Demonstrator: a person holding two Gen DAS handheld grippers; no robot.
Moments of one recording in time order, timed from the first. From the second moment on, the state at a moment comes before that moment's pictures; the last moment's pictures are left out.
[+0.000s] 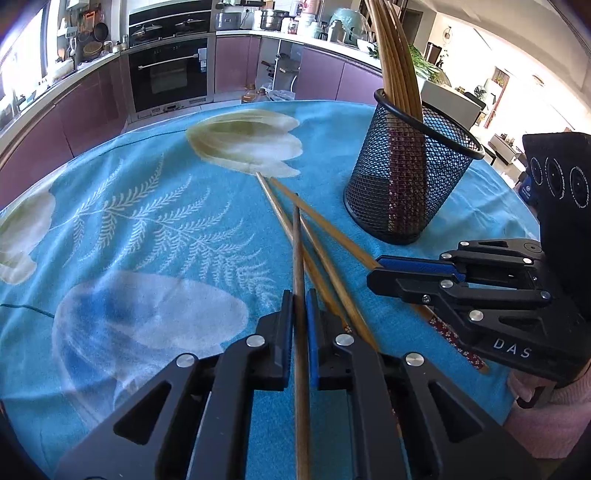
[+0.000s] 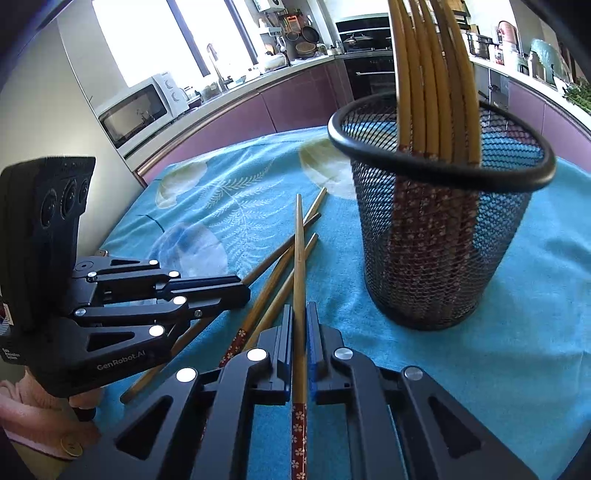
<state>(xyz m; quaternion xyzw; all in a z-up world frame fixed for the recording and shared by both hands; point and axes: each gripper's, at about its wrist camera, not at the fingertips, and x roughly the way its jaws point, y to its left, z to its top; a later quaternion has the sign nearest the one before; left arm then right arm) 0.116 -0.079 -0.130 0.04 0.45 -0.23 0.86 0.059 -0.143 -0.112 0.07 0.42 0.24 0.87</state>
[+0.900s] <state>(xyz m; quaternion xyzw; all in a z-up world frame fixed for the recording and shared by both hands) 0.092 -0.069 -0.077 0.01 0.39 -0.26 0.88 0.035 -0.157 -0.062 0.06 0.35 0.25 0.90</state>
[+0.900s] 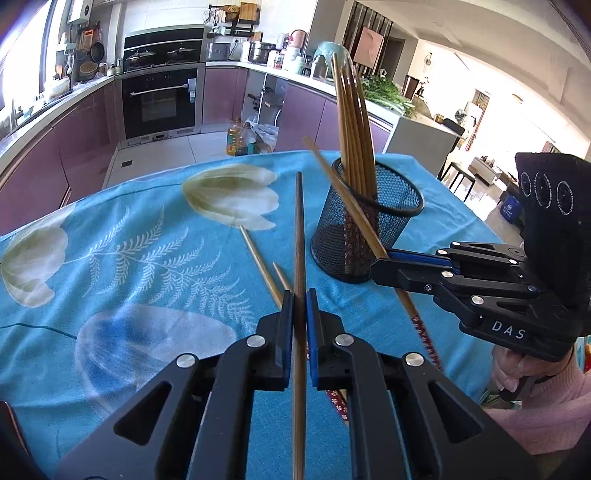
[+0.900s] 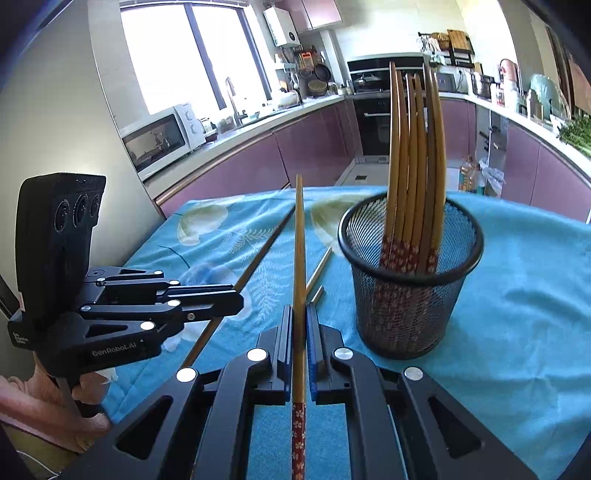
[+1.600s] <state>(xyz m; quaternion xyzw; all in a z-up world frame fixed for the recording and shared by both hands) 0.080 -0.051 -0.030 -0.03 0.35 -0.31 0.88 0.024 -0.180 -0.033 0.07 0.30 0.25 0.92</state>
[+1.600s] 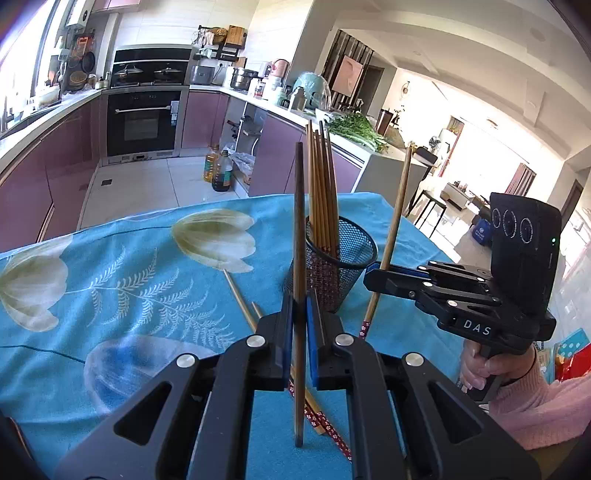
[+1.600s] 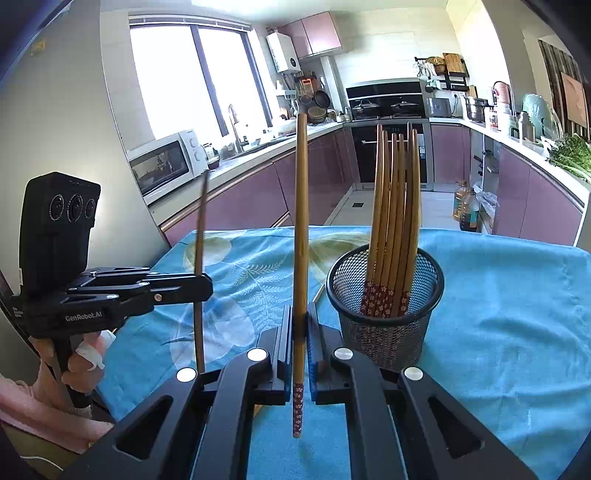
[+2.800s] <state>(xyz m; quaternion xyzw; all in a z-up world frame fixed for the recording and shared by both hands) 0.086 -0.073 0.023 -0.04 0.29 -0.35 0.89 0.024 -0.206 0.008 0.06 0.24 0.22 0.94</state>
